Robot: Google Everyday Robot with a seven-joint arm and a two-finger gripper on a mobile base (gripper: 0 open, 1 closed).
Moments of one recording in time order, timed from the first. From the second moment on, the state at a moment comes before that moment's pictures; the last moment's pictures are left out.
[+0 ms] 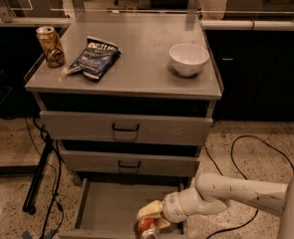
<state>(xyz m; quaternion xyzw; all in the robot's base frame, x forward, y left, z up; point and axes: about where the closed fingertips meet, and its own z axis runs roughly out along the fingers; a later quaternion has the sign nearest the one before) 0.405 -0.008 0.407 -0.08 -0.86 -0.48 0.12</state>
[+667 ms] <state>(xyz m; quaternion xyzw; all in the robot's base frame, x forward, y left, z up) 0.426 0.008 0.393 -0.10 -0.85 -0.50 0.10</state>
